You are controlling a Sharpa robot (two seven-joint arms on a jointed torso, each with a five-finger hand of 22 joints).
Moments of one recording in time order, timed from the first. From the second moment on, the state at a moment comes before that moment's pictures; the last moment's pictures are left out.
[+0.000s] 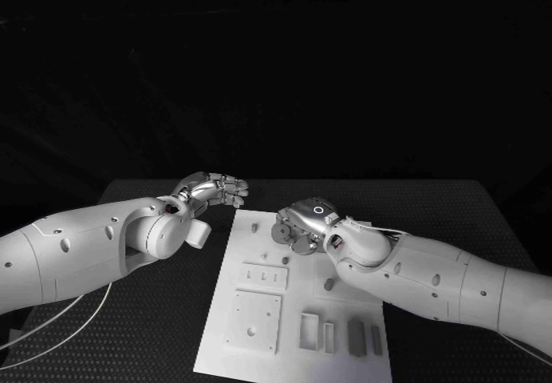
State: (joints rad) left arm 1.38 -0.80 -0.19 1.34 -0.06 -0.24 0.25; left_hand 1.09 -0.13 0.53 -0.25 0.06 0.80 0.19 0.34 0.46 1.15 0.14 0.12 0.12 0.98 0.07 0.55 0.57 0.03 0.74 -0.02 0.50 1.31; right arm 1.20 -0.46 -0.10 1.22 -1.87 -0.47 -0.15; right_hand 1.12 -0.26 0.85 -0.15 0.05 0.91 0.10 0.30 0.53 1.10 0.00 1.13 1.19 1.27 -0.11 1.23 1.14 0.20 1.17 -0.04 1.10 1.31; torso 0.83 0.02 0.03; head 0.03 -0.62
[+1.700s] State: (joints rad) left arm 1.38 -0.79 -0.19 1.34 -0.06 -0.24 0.24; left_hand 1.09 -0.13 0.53 -0.25 0.06 0.80 0.19 0.34 0.46 1.15 0.14 0.12 0.12 0.98 0.07 0.55 0.58 0.03 0.74 -0.02 0.50 1.31; right arm 1.19 -0.45 -0.11 1.20 -1.81 -0.42 -0.14; right_hand 1.12 -0.28 0.81 -0.16 0.05 0.85 0.12 0.23 0.50 1.06 0.02 1.12 1.19 1.25 -0.09 1.21 1.14 0.20 1.15 -0.04 1.09 1.31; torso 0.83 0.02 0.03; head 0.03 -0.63
